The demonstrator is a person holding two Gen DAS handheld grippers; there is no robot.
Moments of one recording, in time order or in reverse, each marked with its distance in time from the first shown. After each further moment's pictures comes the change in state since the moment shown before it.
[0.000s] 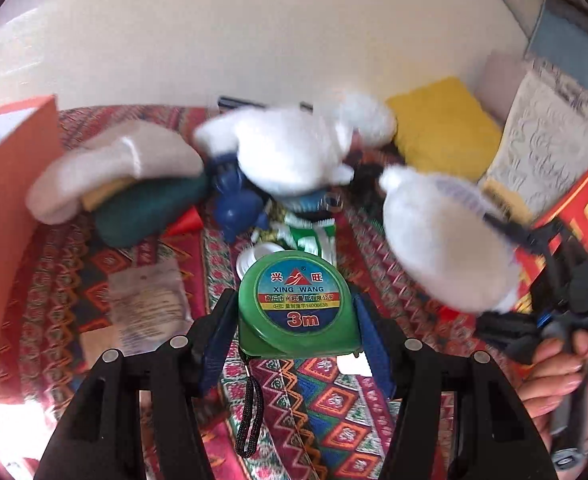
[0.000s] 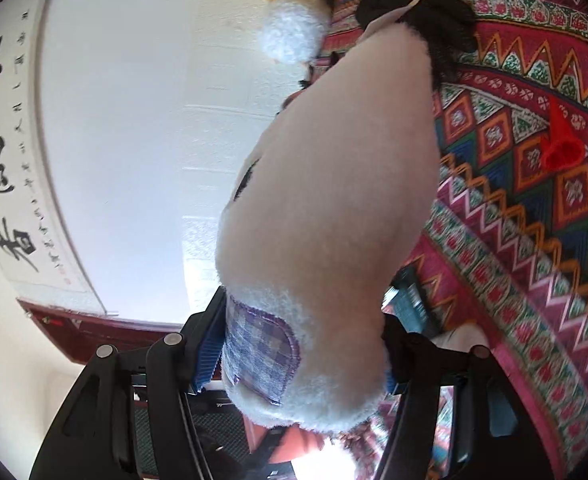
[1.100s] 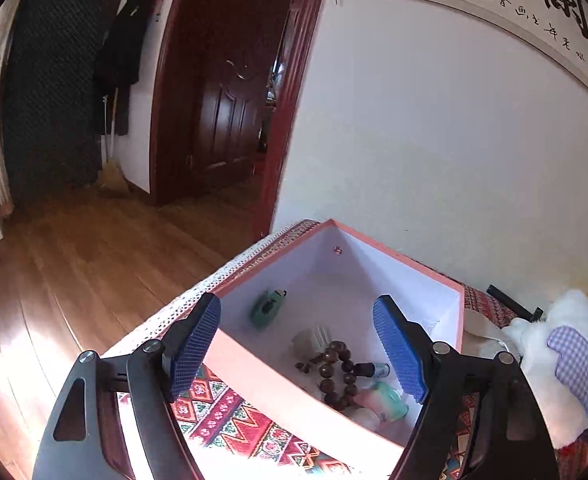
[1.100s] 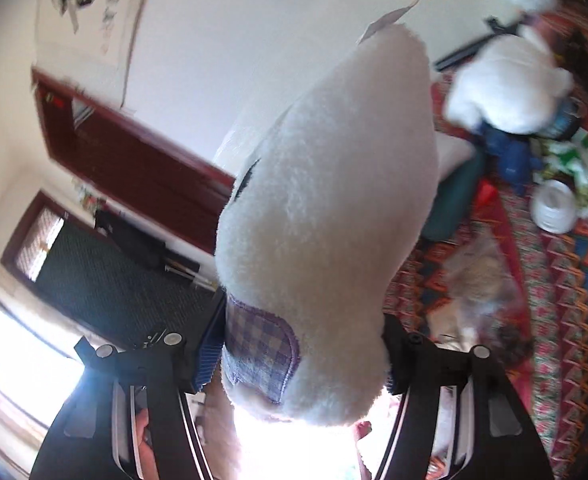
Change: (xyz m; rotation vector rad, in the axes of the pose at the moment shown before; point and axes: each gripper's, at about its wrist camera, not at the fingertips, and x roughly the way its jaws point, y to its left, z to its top) left arm -0.293 0.286 0.005 -0.329 -0.466 0.665; right arm 0.163 0.197 -0.254 -0.634 0.327 0.012
